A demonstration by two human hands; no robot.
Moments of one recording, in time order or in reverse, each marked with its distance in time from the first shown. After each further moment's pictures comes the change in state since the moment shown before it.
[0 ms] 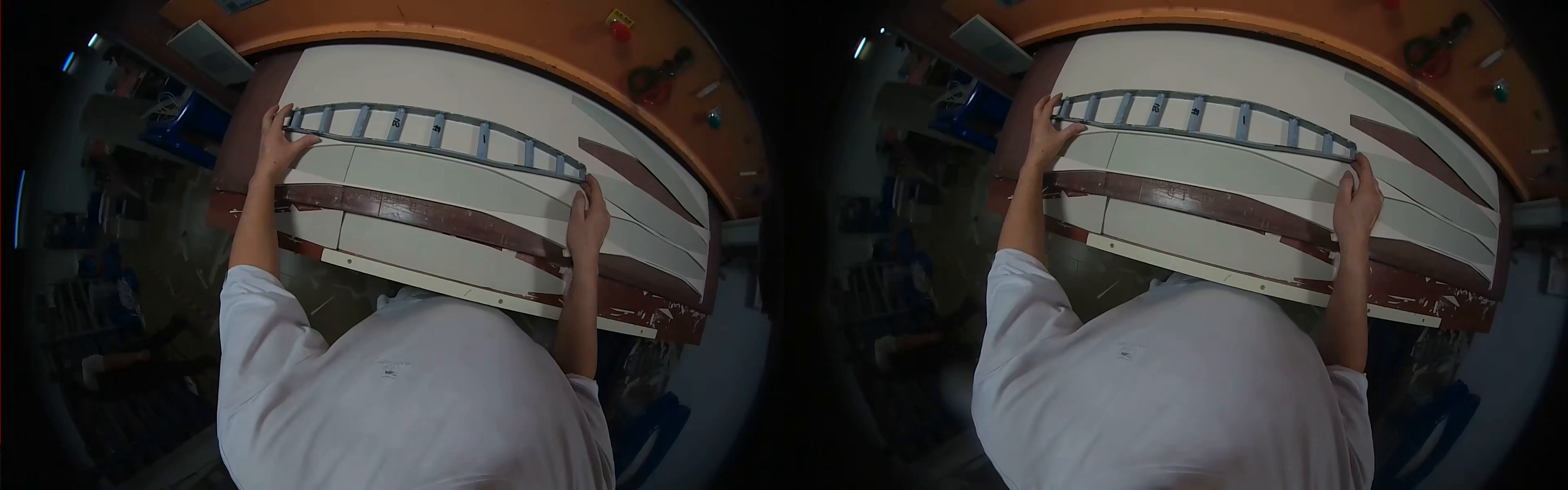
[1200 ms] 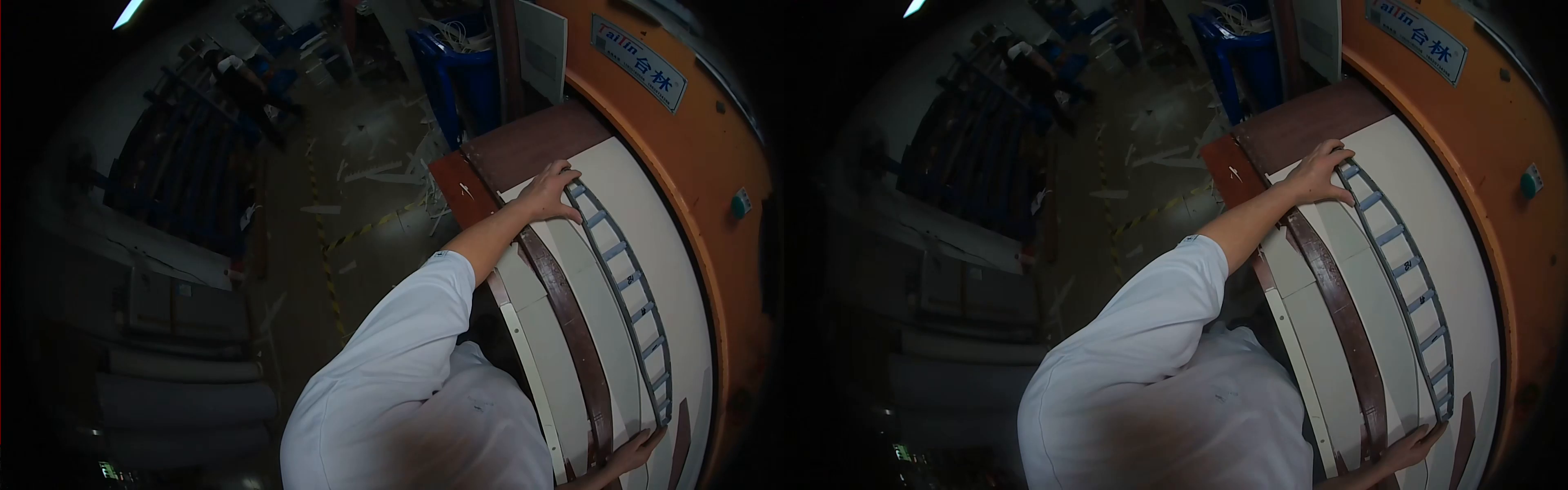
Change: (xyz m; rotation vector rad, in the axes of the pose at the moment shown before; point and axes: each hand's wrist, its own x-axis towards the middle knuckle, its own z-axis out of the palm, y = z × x) left_hand -0.012 -0.005 -0.001 -0.200 0.139 0.015; right_hand 0.004 0.049 0.009 -0.329 -0.042 -0.120
